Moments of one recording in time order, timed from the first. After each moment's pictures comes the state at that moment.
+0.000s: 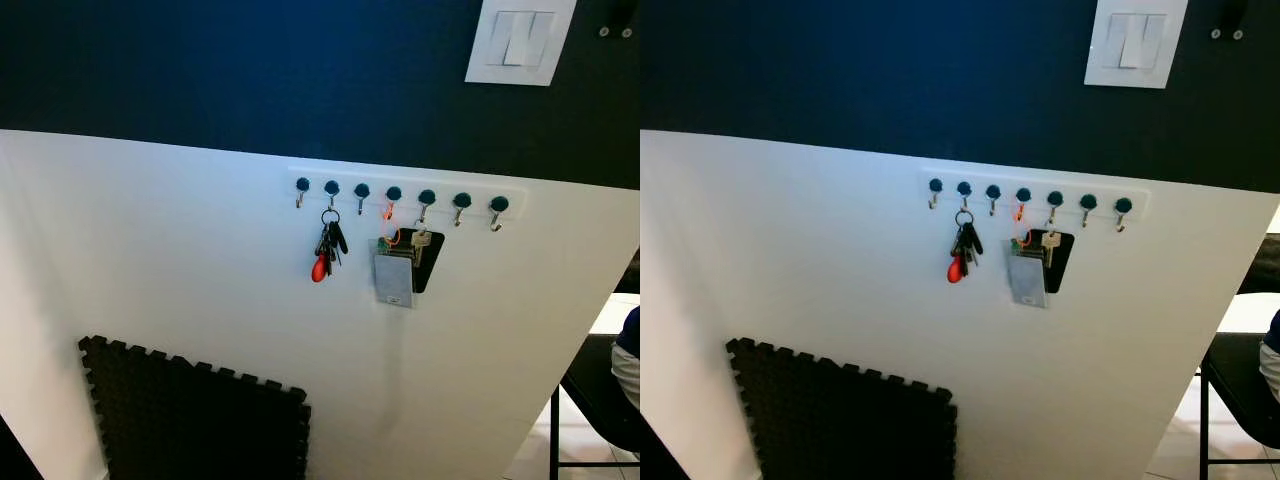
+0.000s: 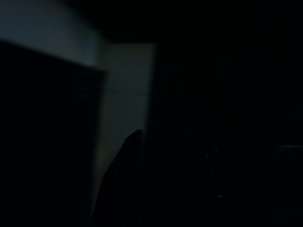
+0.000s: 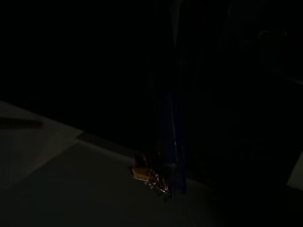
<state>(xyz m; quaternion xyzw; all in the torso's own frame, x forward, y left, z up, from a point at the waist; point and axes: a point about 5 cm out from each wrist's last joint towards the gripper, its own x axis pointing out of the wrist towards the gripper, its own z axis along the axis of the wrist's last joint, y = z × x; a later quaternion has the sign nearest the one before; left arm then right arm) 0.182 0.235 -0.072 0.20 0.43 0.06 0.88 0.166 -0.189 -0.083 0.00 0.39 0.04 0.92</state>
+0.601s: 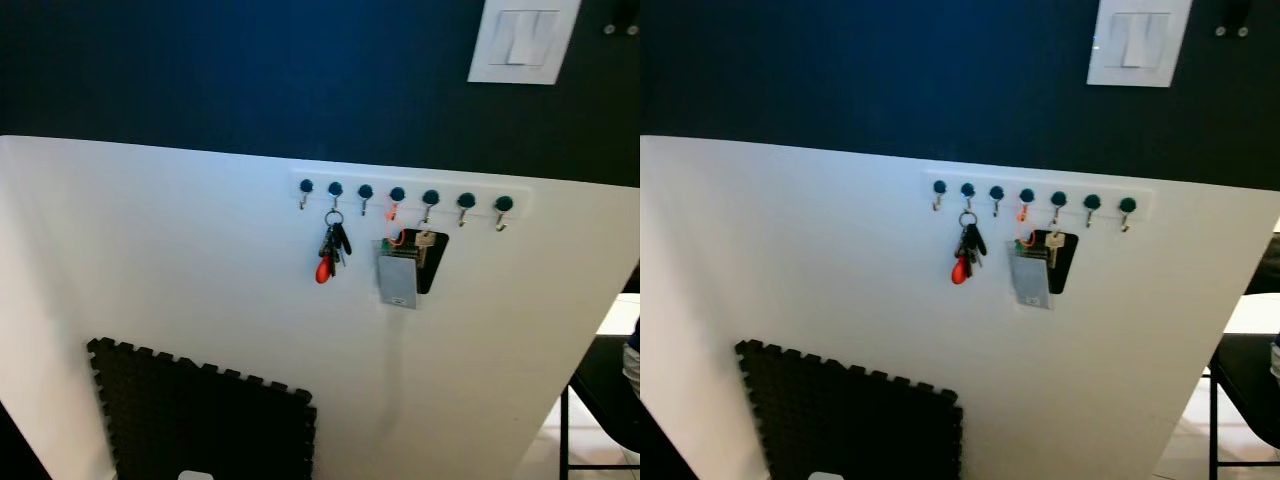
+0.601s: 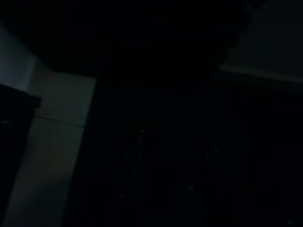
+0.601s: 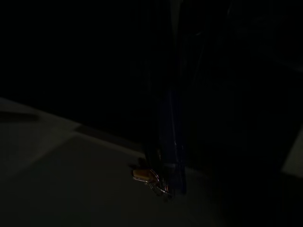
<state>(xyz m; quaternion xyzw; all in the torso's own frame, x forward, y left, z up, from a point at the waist) 0.205 0.186 -0.066 0.04 0.36 0.00 0.93 0.175 -0.194 -0.078 0.01 0.38 0.02 0.93</state>
